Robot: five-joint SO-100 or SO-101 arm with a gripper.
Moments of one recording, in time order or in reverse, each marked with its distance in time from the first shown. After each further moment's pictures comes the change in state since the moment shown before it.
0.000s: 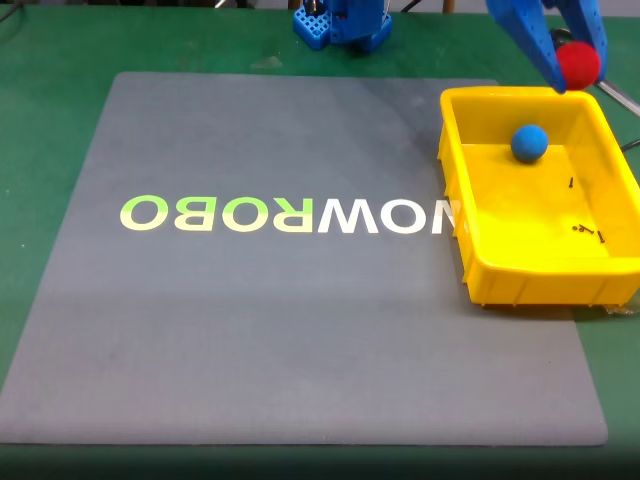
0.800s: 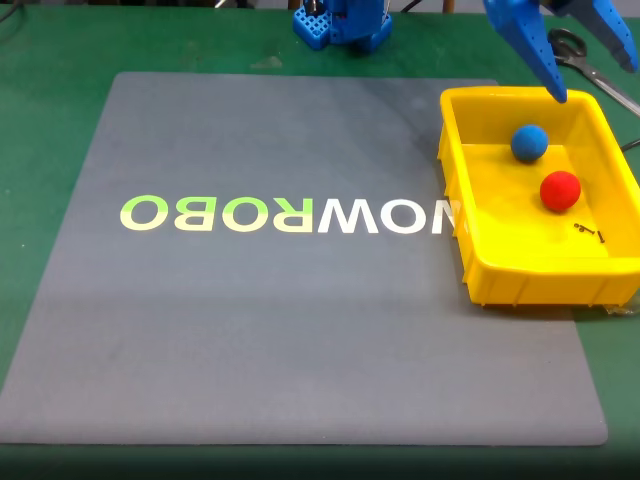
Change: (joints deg) arm 0.3 -0.7 0.0 0.0 0.5
